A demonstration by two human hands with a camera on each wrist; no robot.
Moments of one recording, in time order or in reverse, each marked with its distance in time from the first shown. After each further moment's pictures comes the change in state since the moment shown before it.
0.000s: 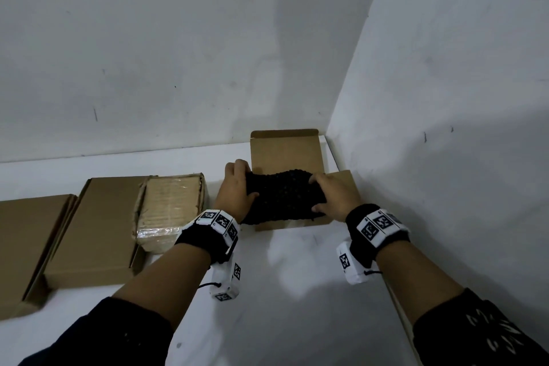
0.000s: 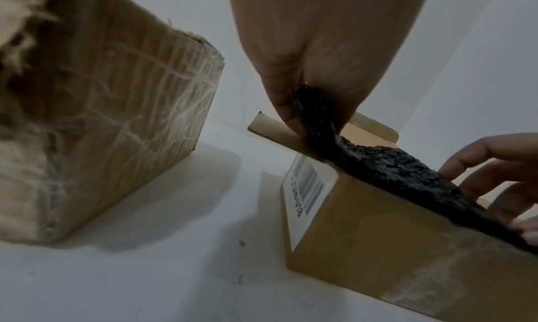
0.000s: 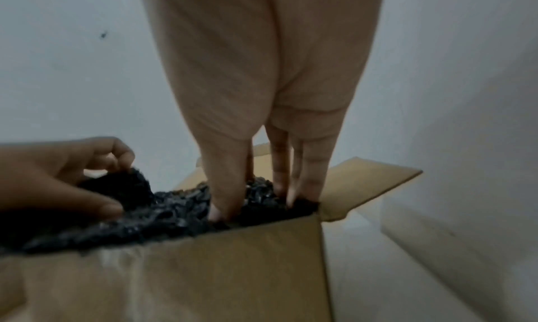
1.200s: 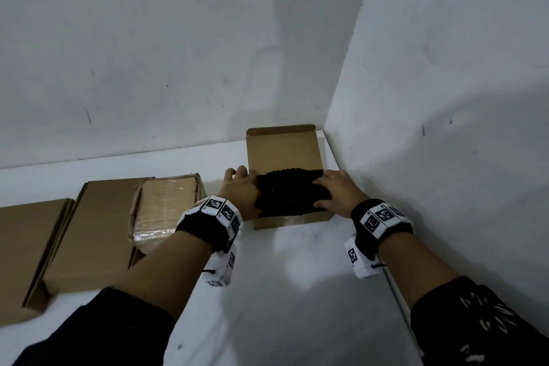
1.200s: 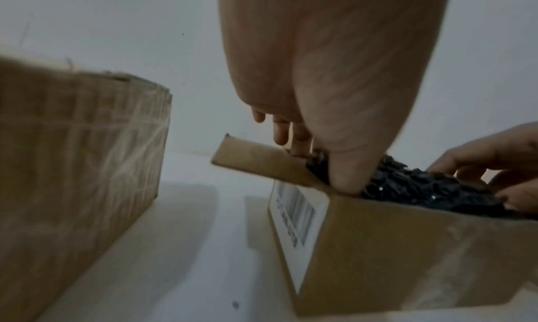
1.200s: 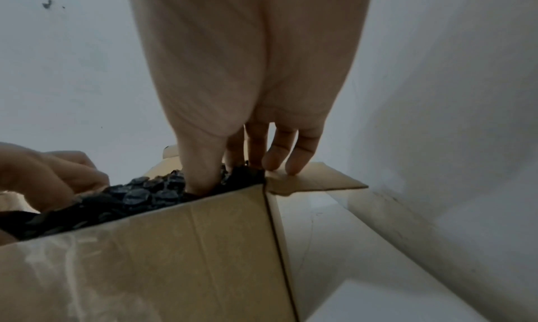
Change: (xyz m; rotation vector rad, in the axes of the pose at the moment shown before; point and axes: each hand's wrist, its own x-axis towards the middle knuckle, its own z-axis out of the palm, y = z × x) left_hand 0.011 0.012 0.001 0.872 -0.465 0.274; right_hand 0.007 0.026 0.003 -0.191 0.041 -0.064
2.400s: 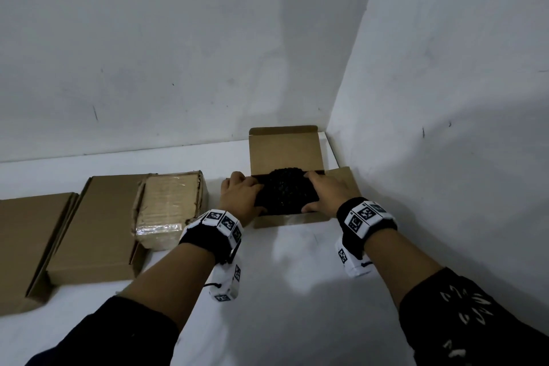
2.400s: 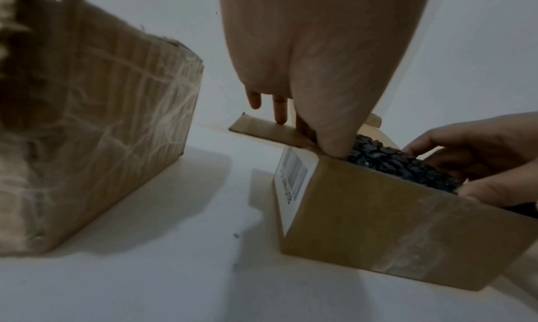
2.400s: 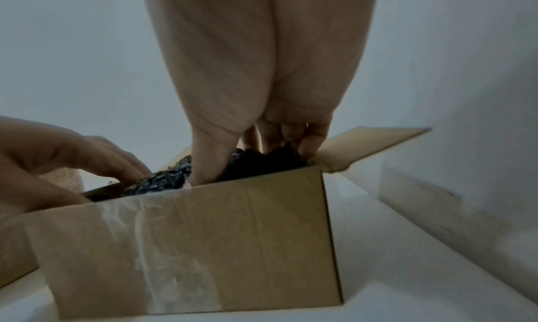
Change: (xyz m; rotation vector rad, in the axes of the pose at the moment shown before) left_hand -0.008 0.007 0.017 -0.252 0.132 -0.148; right_hand 0.002 -0.032 -0.008 0.015 -0.070 0.055
